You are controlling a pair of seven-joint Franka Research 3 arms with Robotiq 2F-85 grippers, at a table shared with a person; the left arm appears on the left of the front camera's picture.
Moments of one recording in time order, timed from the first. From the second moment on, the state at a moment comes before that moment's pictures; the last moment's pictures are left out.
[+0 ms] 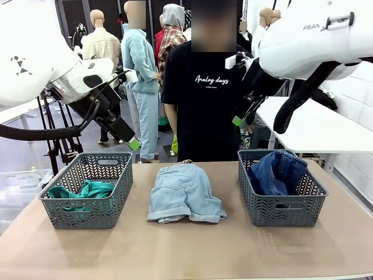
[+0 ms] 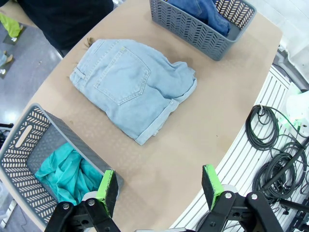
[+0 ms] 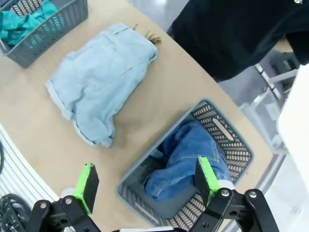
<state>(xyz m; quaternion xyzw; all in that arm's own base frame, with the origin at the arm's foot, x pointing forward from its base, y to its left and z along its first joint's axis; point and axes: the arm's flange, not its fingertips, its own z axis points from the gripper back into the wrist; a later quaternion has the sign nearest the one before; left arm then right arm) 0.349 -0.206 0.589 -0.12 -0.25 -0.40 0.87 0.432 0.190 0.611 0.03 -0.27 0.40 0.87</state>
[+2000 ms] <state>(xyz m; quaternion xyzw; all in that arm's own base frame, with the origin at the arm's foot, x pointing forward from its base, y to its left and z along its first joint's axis) 0.376 -0.326 0.467 -0.04 -0.21 -0.39 0.90 0.431 0.186 0.608 0.04 -0.27 0.40 0.87</state>
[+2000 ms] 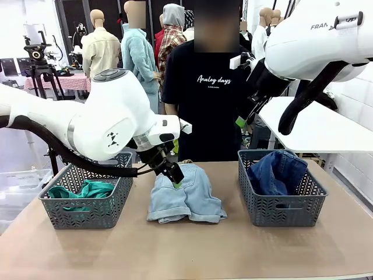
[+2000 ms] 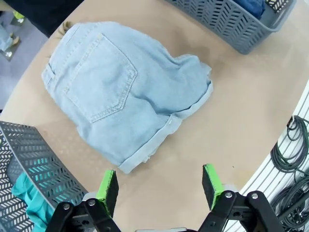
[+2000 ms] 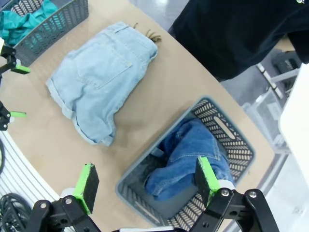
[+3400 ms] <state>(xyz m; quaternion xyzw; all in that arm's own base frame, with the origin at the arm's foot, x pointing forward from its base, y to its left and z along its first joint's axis) 0.438 -0.395 0.444 0.09 -0.25 -0.29 0.92 0.432 0.186 0.608 0.04 -0.27 0.40 0.87</state>
